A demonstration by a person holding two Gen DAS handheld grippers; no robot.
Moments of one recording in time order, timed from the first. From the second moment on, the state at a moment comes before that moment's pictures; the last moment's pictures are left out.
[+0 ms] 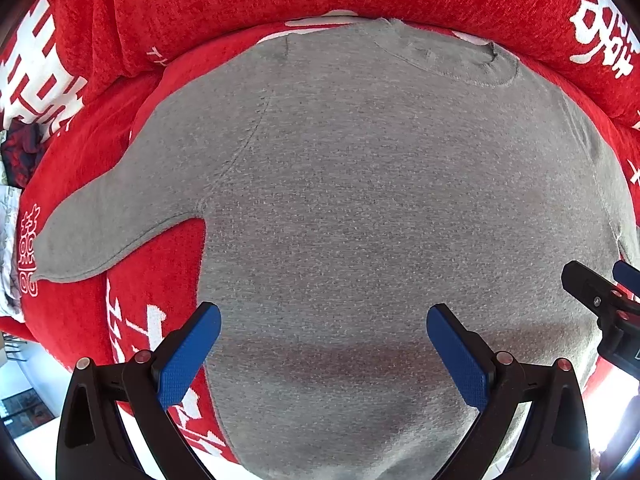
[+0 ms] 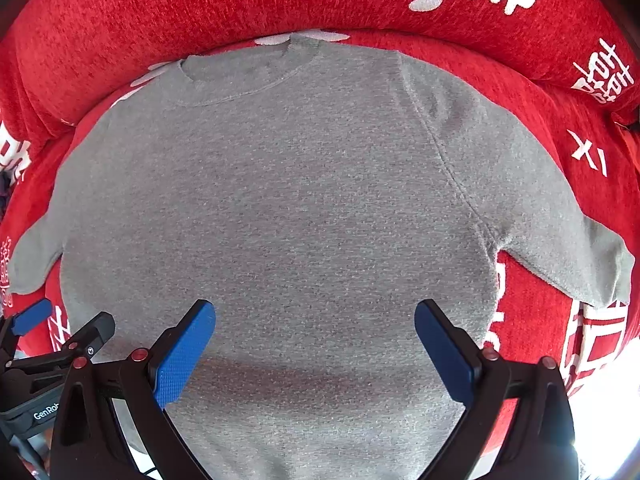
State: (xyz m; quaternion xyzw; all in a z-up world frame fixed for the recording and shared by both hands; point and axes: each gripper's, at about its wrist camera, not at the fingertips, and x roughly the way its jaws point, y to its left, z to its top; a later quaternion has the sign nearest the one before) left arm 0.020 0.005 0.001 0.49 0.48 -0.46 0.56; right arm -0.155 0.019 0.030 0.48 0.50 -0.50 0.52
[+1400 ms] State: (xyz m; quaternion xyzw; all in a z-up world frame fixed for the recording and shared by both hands) left arm 0.362 0.085 -0.090 -0.02 0.73 -0.39 0.56; right arm 0.036 0.064 0.028 0.49 0.49 -0.33 0.63
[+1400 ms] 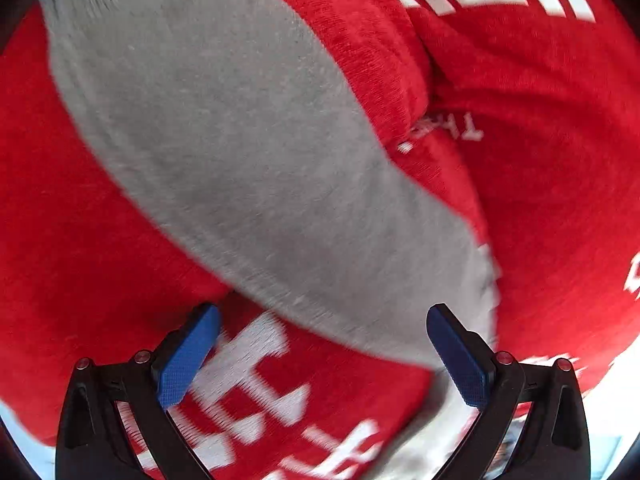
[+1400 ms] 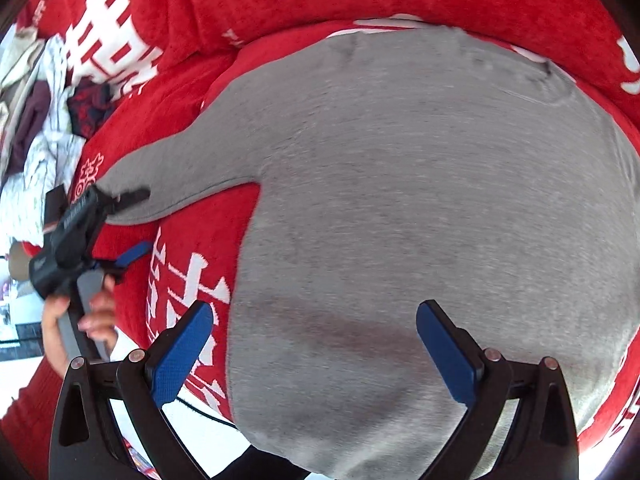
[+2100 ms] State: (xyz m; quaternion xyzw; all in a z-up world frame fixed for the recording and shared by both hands) left arm 0.316 0.025 0.025 0.11 0.51 -0.51 0.69; right arm 0.000 0.076 0.050 0.50 0.46 -0.37 0.63
